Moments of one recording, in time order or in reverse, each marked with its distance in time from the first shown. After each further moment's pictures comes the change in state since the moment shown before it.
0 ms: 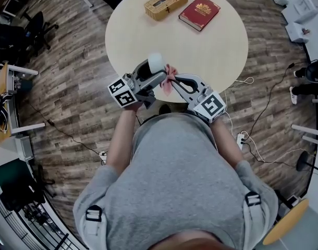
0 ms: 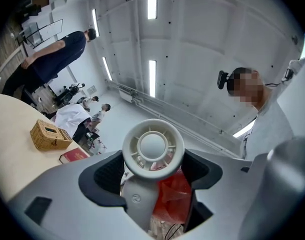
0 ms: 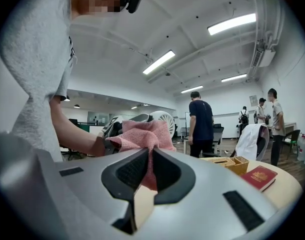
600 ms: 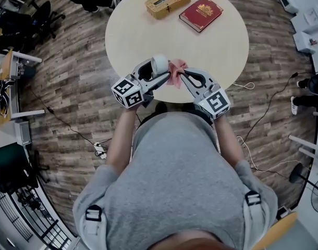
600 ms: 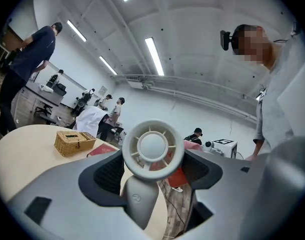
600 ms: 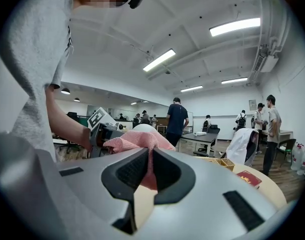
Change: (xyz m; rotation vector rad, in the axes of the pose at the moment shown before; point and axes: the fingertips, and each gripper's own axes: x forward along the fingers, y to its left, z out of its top) left arm 0.039 0.019 -0.055 0.204 0.198 0.275; right arm -0.055 -0.069 -0.007 -0.032 0.052 -0.024
